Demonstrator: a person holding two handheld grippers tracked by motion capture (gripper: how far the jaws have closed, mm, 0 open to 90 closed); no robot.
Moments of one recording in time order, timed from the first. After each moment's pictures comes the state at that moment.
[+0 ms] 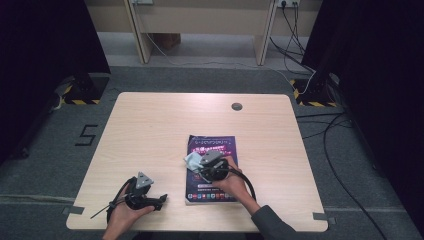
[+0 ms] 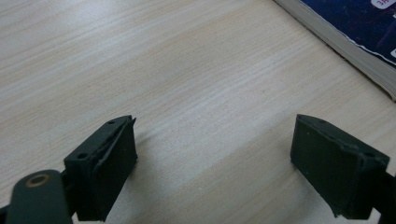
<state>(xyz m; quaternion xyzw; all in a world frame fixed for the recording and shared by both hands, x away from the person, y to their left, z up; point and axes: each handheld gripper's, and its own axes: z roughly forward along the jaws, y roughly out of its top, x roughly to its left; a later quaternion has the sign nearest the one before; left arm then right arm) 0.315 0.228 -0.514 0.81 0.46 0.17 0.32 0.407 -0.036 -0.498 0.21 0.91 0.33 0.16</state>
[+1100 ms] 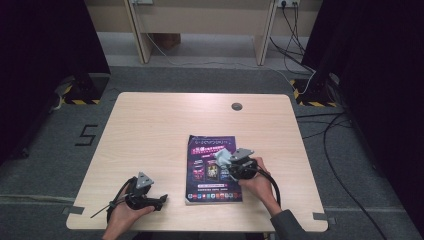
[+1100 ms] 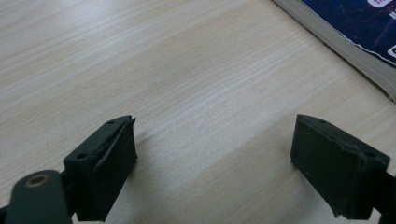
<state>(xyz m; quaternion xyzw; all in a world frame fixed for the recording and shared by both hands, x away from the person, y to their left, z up) 0.315 0.227 -0.514 0.81 0.46 0.16 0.32 0.409 -0.119 -0.493 0.29 0.89 0.30 0.19</state>
